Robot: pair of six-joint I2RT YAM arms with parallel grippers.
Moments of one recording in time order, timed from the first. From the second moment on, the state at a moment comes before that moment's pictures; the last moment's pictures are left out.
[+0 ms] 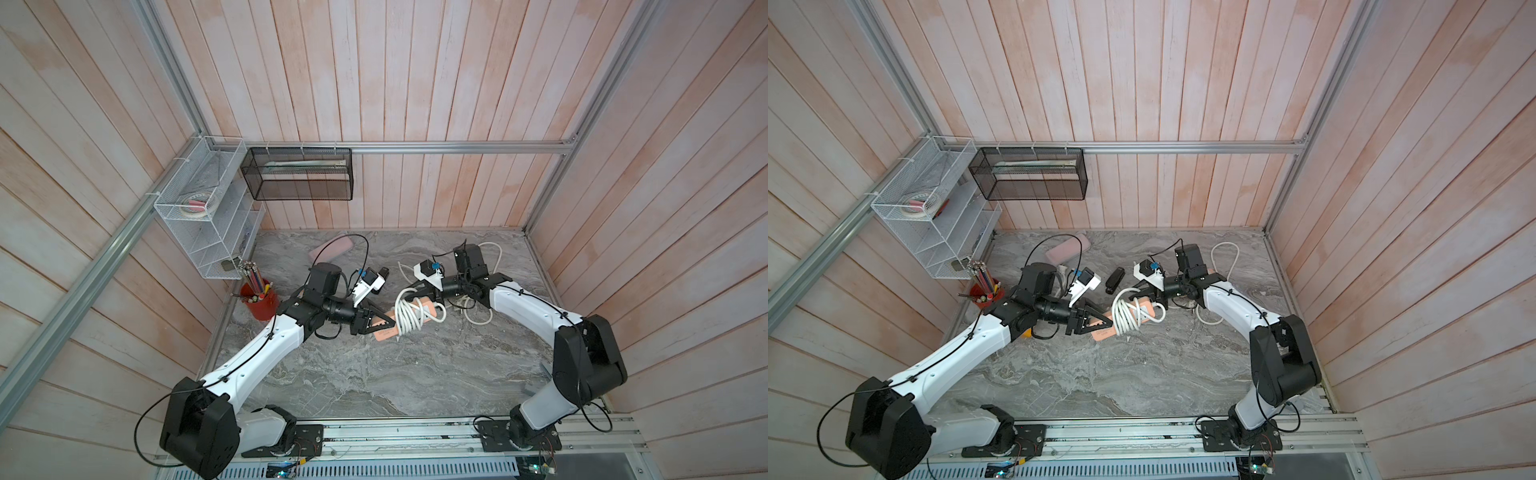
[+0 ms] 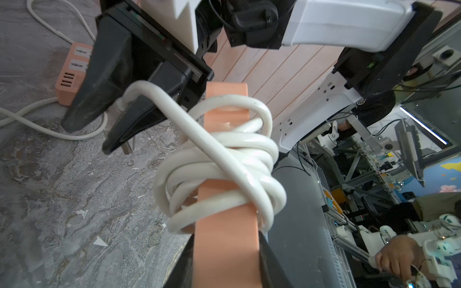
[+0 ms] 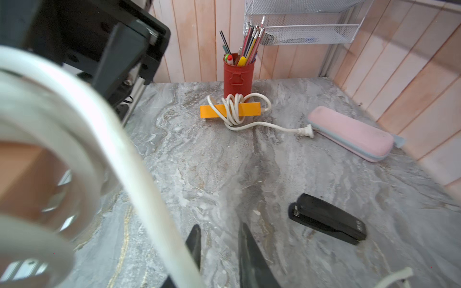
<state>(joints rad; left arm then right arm) -0.42 1.24 0.87 -0.21 1.11 -0.13 0.41 1.62 1.08 -0.18 -1.10 -0.59</state>
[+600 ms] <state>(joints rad) -0.43 1.09 0.37 0.52 0.70 -0.67 0.54 1.64 0.76 0.50 -0.91 0.48</state>
